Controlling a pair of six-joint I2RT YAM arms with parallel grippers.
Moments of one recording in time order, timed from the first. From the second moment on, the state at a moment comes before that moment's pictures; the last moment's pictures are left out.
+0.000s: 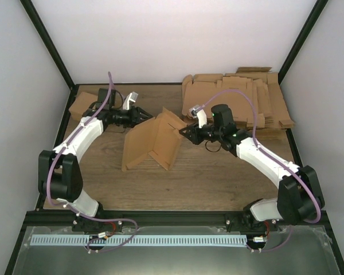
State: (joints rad) left arm -0.18 1.59 1.22 -0.44 0.90 -0.44; right arm 0.47 1.36 0.93 -0.12 -0.62 0.21
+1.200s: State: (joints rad) left arm -0.14 1.52 1.13 -0.44 1.11 -0.33; right arm 0.53 1.40 1.04 -0.15 -0.58 -0.32
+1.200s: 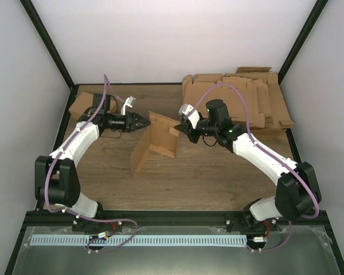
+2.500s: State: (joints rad) left arm -0.18 1.63 1.28 -0.60 0.95 -0.23; right arm 0.59 1.39 0.99 -0.12 -0.51 -0.25
